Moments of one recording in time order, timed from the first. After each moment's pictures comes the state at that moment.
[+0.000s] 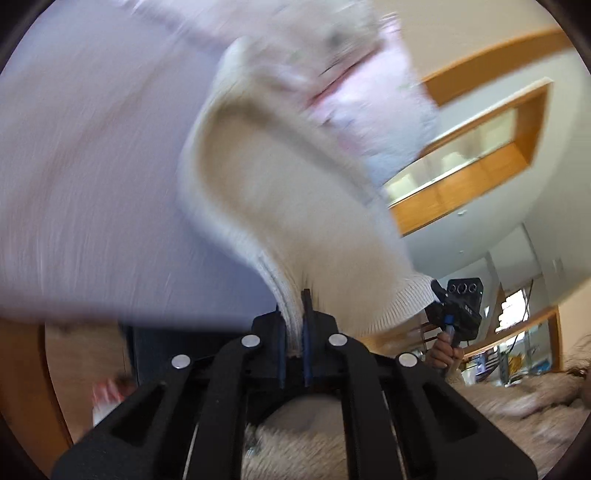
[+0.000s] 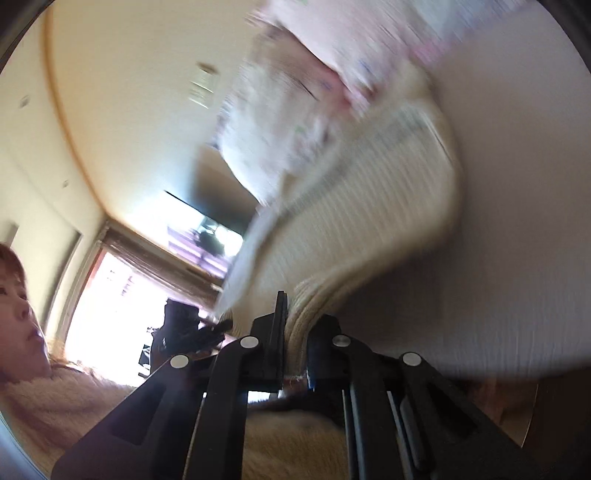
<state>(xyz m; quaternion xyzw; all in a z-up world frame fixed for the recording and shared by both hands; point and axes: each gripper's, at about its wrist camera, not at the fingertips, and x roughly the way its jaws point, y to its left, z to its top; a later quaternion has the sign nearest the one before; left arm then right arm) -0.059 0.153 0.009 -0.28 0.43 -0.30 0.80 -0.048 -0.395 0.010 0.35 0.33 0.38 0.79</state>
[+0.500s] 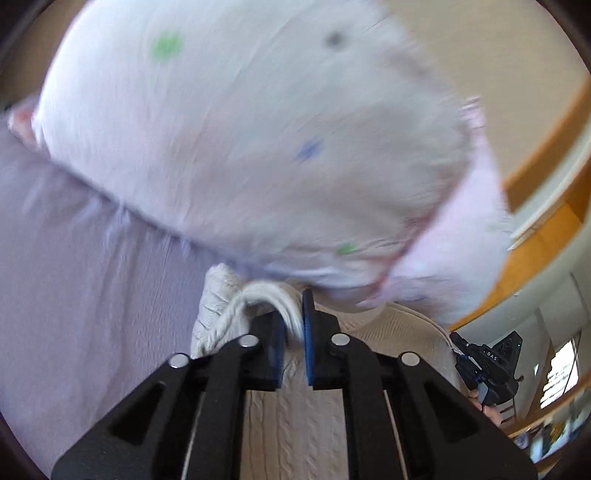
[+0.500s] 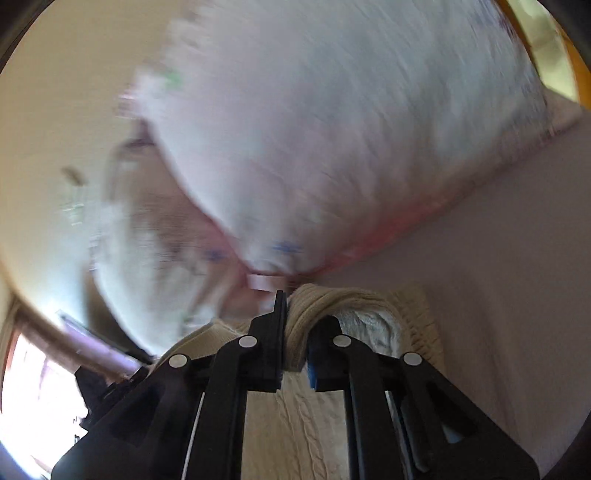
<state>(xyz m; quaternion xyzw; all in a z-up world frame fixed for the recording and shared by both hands) 0.244 0.137 0.045 -0.29 0.39 -0.15 0.86 0.238 -0.391 0.006 0.37 0.37 0.10 0.84</state>
